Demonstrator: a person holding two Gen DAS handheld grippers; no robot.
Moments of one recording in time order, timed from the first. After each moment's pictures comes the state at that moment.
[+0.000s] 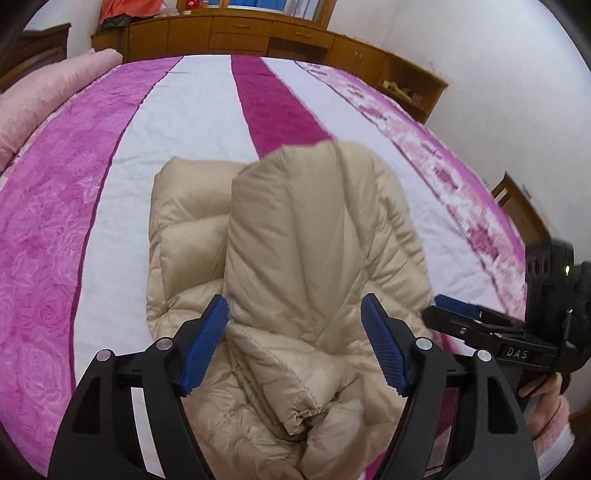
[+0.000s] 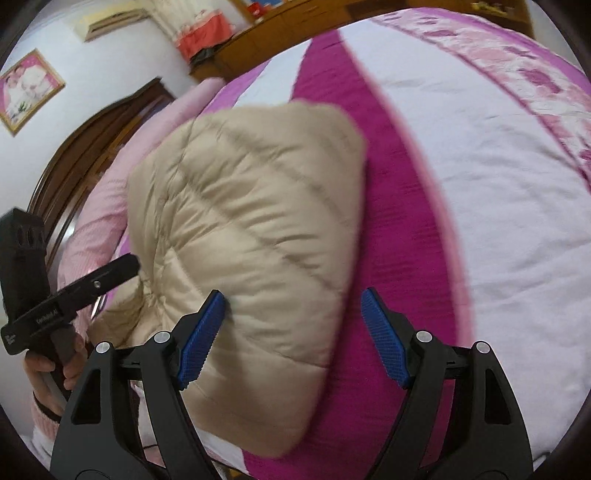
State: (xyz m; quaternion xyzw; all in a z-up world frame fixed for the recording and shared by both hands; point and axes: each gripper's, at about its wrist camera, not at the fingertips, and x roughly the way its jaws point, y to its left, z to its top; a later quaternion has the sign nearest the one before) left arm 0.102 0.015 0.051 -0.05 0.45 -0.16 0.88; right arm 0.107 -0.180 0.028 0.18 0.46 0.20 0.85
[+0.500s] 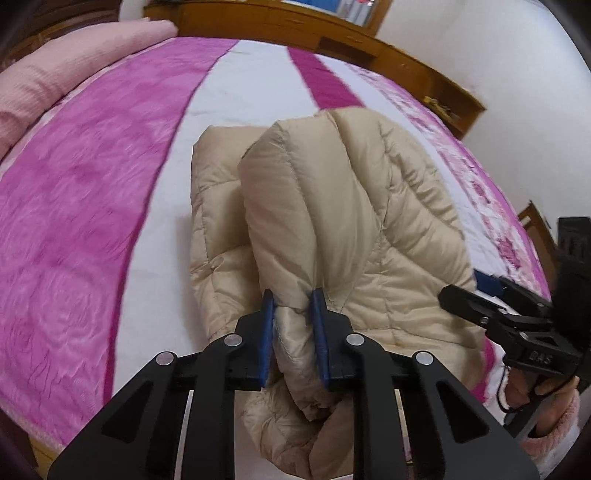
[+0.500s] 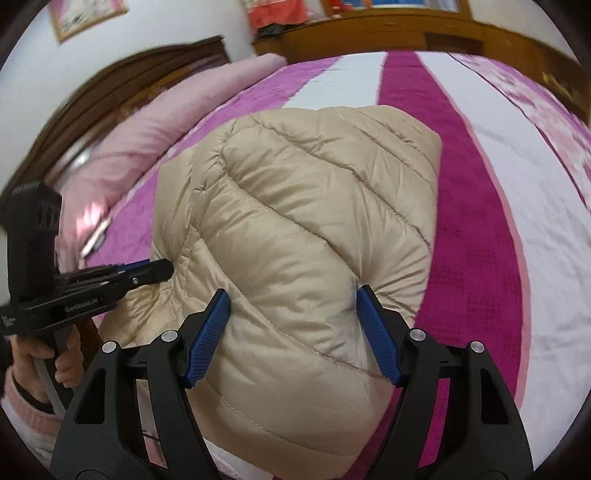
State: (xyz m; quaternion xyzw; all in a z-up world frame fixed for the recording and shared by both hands) left arm 0.061 0.095 0.016 -0.11 0.46 -0.08 0.88; right arm 0.085 -0.074 0.041 0.03 0.43 0.26 0.87
